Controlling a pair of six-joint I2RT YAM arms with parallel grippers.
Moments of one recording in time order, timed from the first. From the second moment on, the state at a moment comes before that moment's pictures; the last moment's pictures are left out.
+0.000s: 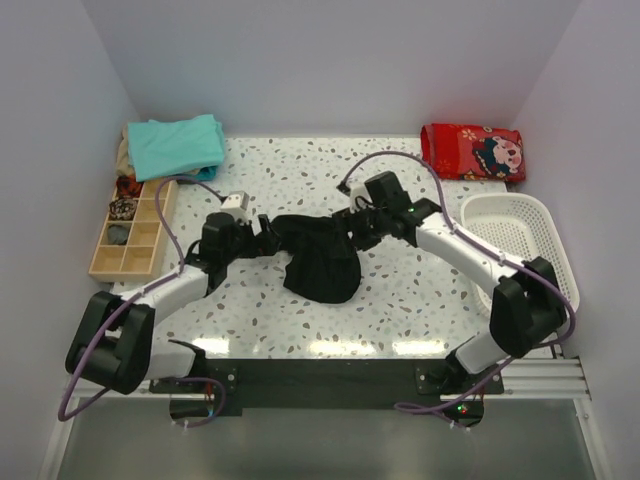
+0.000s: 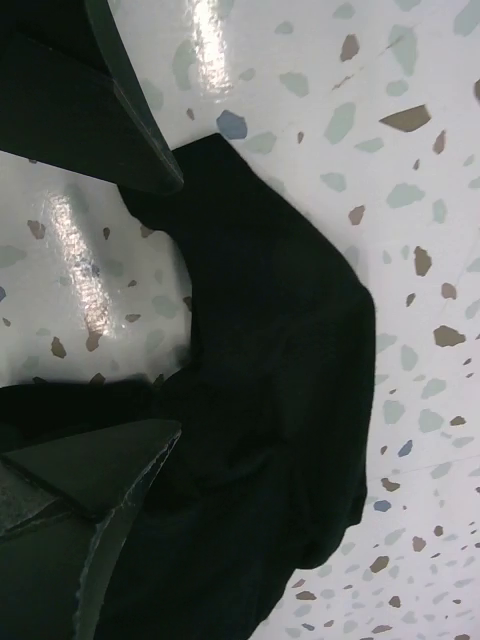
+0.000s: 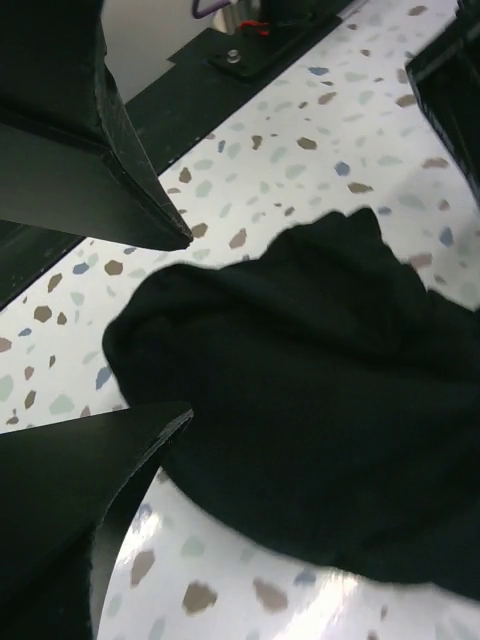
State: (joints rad) left arm -0.31 1.30 0.52 0.26 0.09 -0.39; right arm 0.54 1.54 1.17 -0.52 -0.40 0.19
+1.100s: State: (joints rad) left arm -0.19 1.22 0.60 0.08 -0.19 -0.54; right arm 0.96 2.06 1.63 -0.60 0.14 0.22
